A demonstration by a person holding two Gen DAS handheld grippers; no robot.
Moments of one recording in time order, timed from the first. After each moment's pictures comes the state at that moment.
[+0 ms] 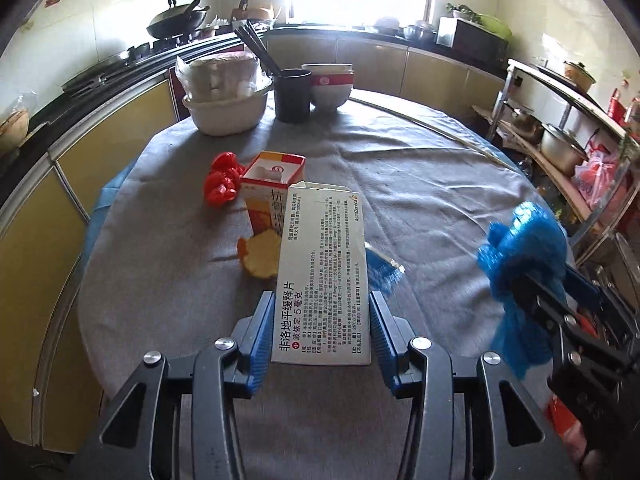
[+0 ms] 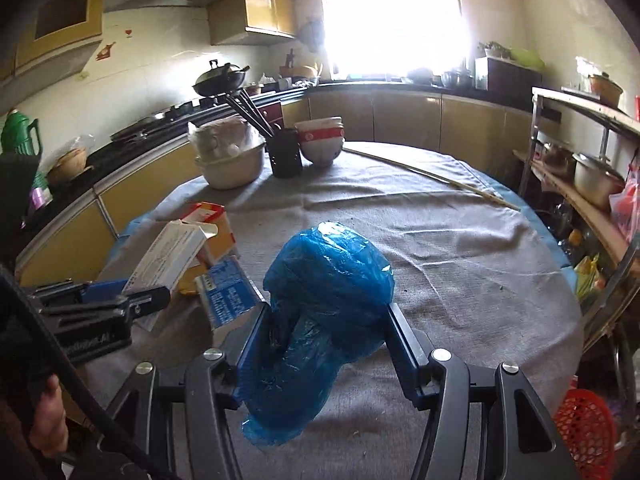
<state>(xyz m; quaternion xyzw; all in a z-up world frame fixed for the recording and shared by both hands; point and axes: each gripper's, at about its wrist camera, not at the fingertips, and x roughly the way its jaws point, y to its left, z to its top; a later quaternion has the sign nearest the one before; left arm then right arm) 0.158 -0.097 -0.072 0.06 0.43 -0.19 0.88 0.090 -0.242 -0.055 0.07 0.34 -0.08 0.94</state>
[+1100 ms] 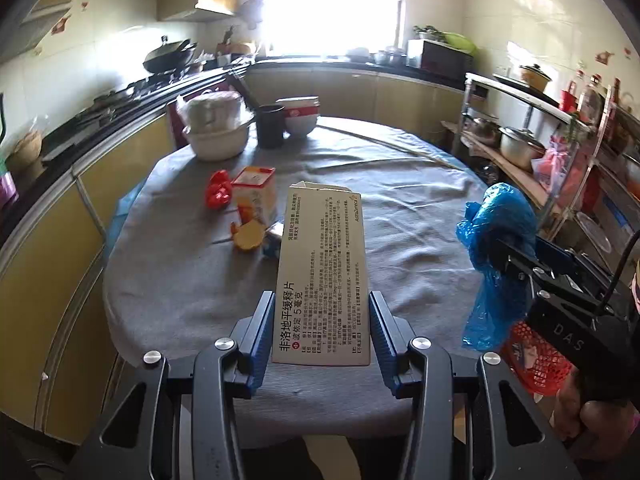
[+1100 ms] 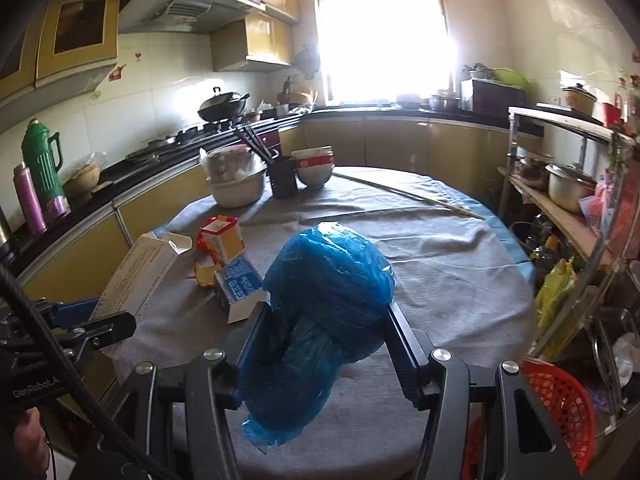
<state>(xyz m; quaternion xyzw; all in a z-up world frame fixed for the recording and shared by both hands) 0.048 -0.088 -0.028 0.07 0.38 -0.23 0.90 -0.002 -0.243 -0.021 0.07 0.29 -0.10 0.95</state>
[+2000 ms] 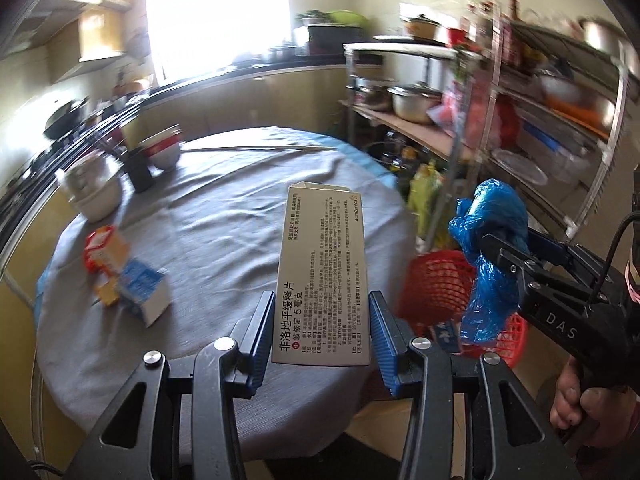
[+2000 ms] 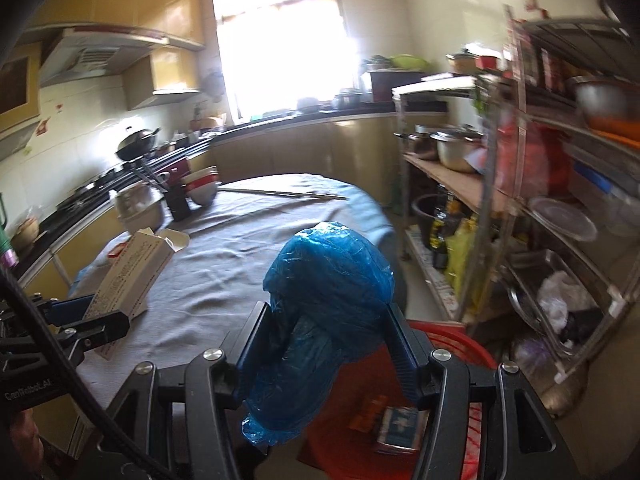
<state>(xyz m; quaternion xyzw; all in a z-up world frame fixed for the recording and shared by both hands) -0.029 -0.256 -0.030 0.17 0.35 -0.37 0.85 -0.130 -0.385 -0.032 0.13 0.27 -0.23 0.92</state>
